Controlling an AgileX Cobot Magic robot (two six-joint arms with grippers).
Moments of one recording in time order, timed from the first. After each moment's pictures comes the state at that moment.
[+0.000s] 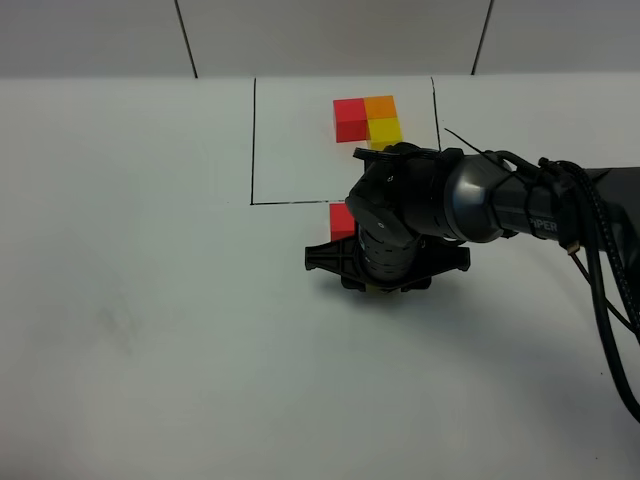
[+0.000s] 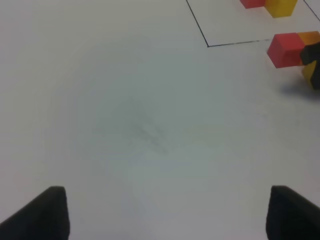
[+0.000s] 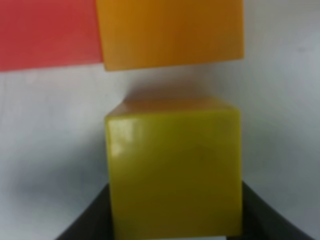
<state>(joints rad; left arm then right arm) -0.05 -0.01 -0.51 -0.19 1.06 0.08 0.67 2.10 -1.34 -0.29 0.72 0.98</state>
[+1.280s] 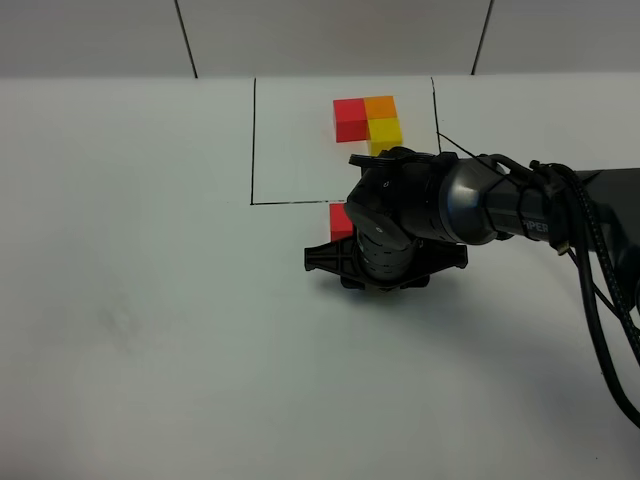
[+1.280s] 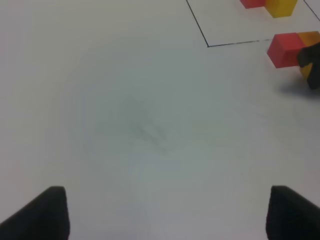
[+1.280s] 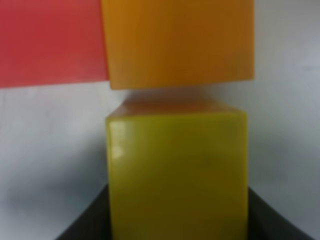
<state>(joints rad) -0.05 -0.01 -0.51 -0.19 1.06 0.08 0.67 2.12 -1.34 -0.33 0.70 0.99</state>
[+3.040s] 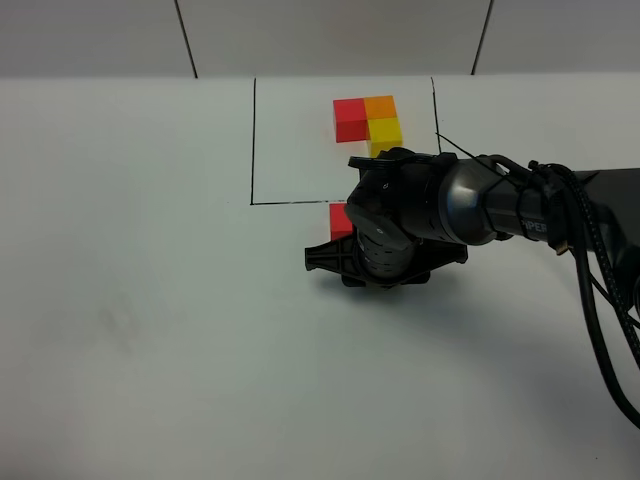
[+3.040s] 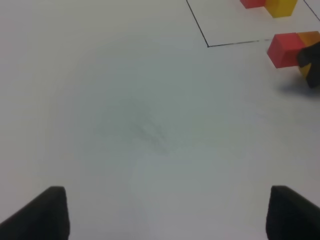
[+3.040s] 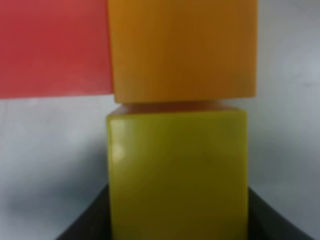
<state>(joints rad) -0.05 -0.01 -0.51 -0.19 1.06 0.08 0.67 2.12 -1.34 -0.35 0.68 0.98</state>
